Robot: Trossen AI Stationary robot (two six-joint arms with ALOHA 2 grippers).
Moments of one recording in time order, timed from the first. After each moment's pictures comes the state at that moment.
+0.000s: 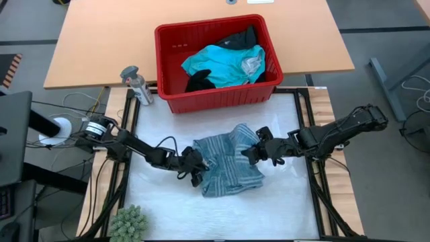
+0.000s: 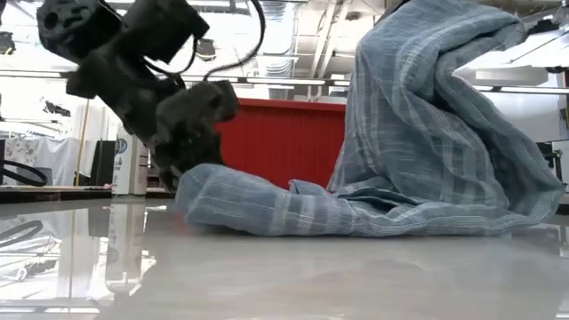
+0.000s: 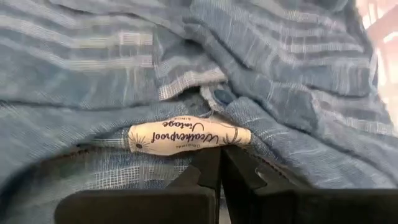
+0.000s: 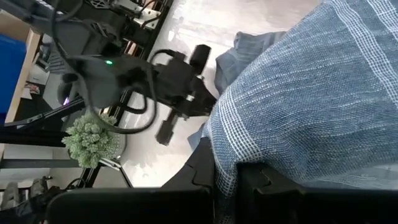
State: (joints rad) left arm -0.23 1.72 0.65 0.37 -0.26 -0.61; right arm 0.32 1.20 1.01 -0.46 0.37 1.30
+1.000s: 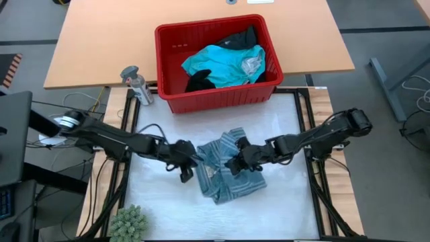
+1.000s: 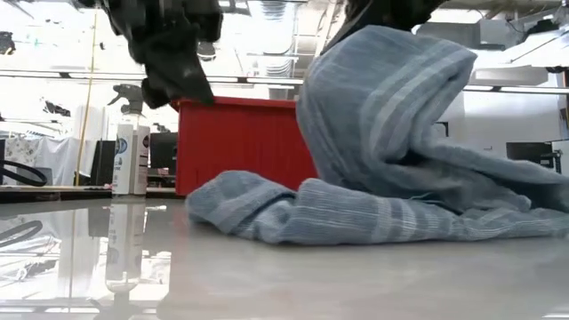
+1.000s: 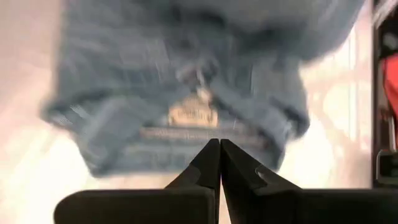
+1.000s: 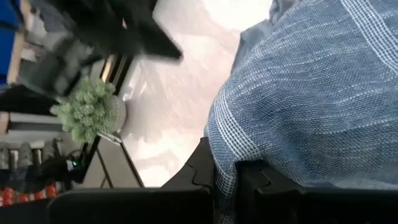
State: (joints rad) left arm -0.20 1.36 0.85 -0.26 -0.09 -0.64; right arm 0.28 1.48 1.03 -0.20 0.18 1.25
